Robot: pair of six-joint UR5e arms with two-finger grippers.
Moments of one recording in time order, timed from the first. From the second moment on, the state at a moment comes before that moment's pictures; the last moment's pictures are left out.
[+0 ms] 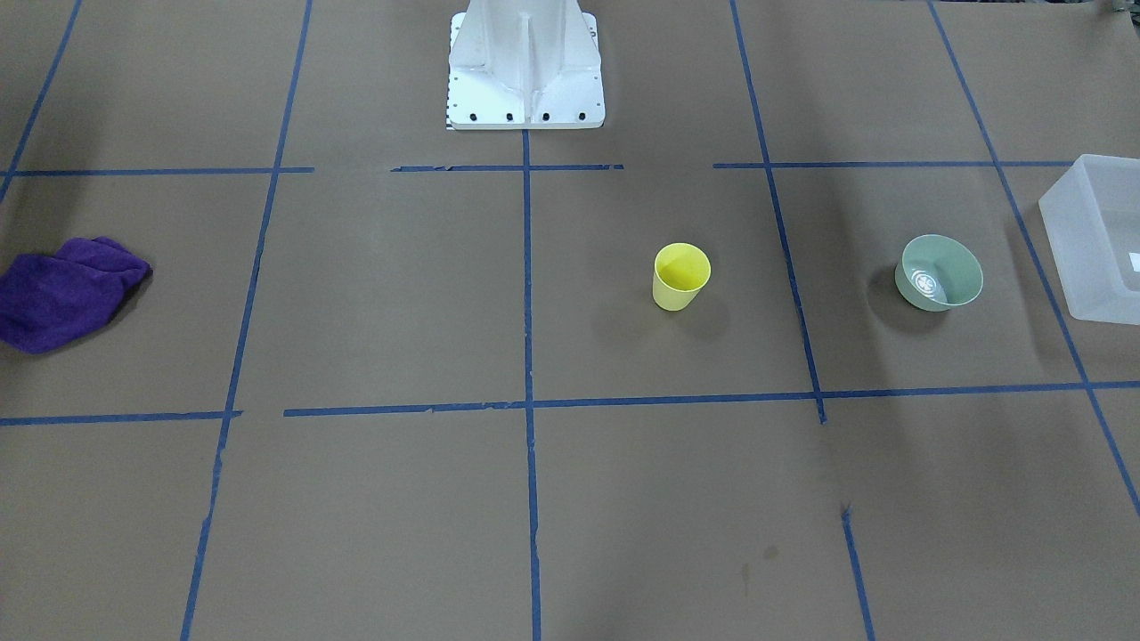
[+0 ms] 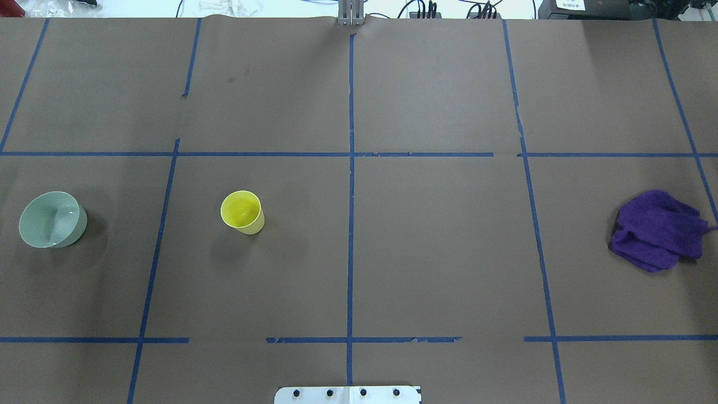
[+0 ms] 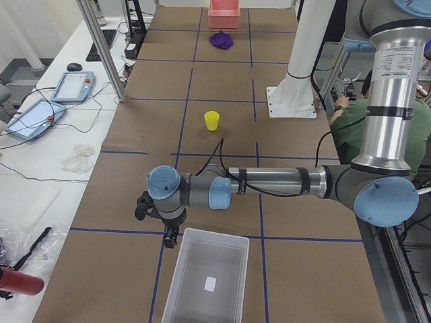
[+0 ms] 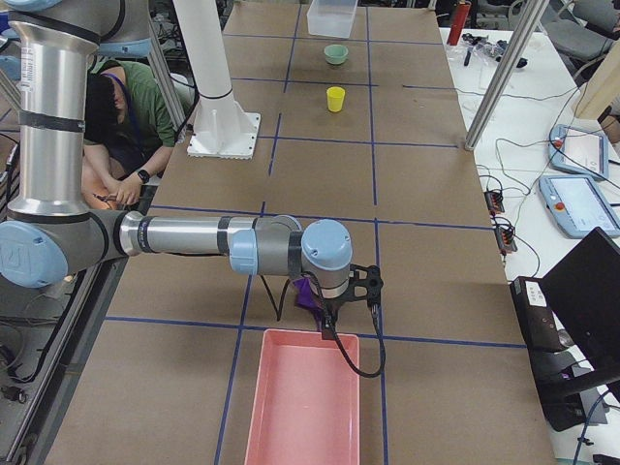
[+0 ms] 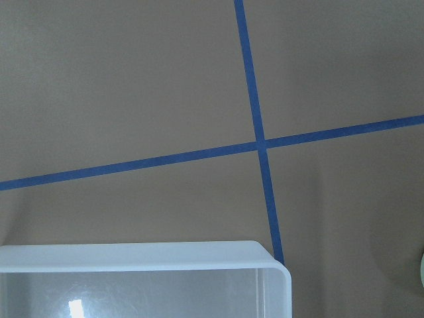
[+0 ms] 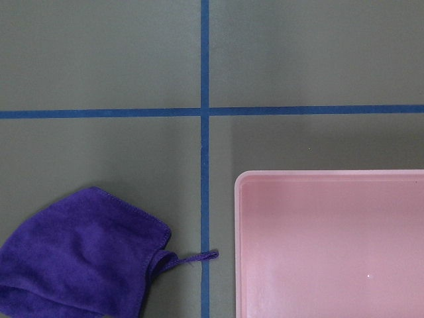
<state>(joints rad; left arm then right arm) -1.58 -1.62 -1.51 -1.62 -2.35 0.15 1.65 -1.71 1.75 -1.58 2.37 0.00</state>
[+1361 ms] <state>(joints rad) -1.27 -1.64 -2.08 -1.74 -2.35 -0.61 1.64 -1.70 1.78 -1.57 2.40 0.01</state>
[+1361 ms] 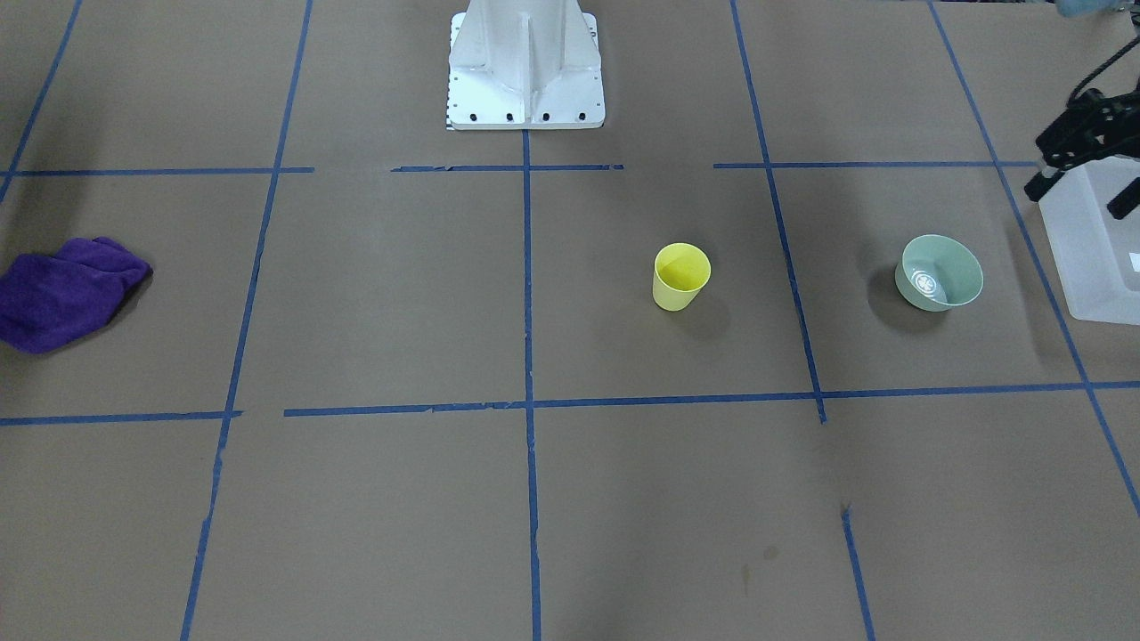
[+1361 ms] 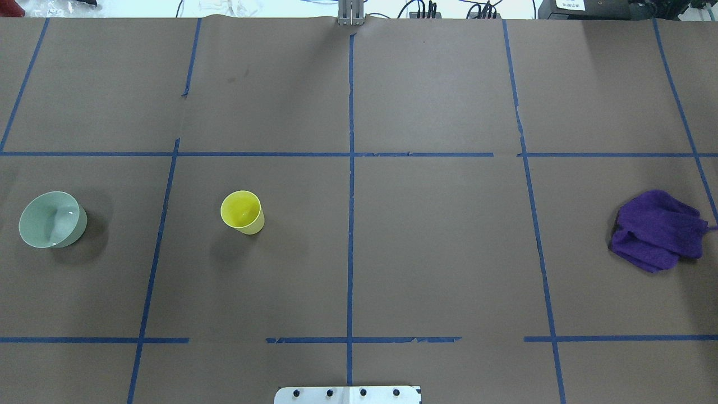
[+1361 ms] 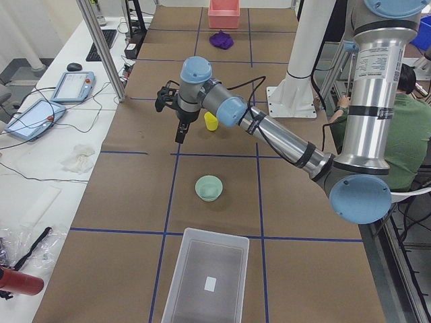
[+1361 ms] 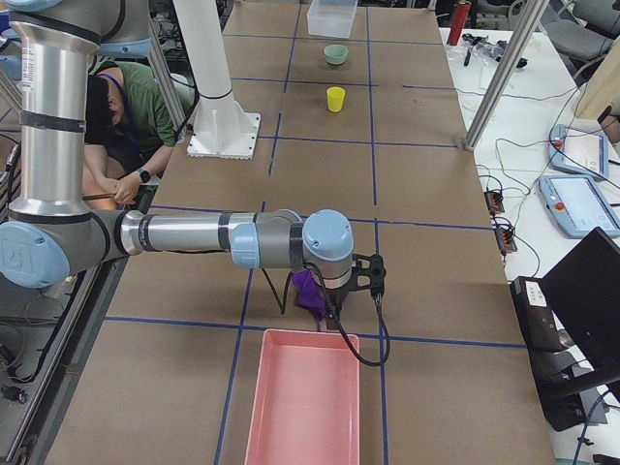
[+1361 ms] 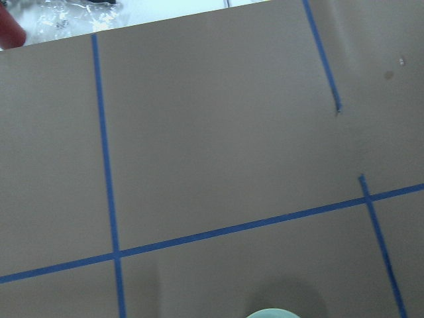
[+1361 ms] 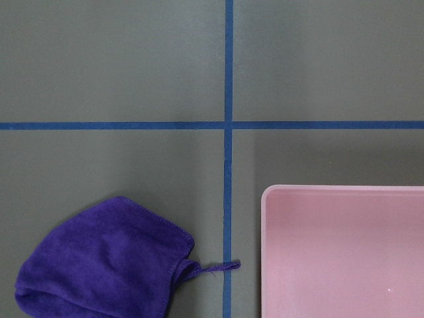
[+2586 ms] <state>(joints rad) -0.62 -1.86 -1.89 -1.91 -1.86 -1.32 1.63 -1.68 1.79 -1.57 2.40 0.01</state>
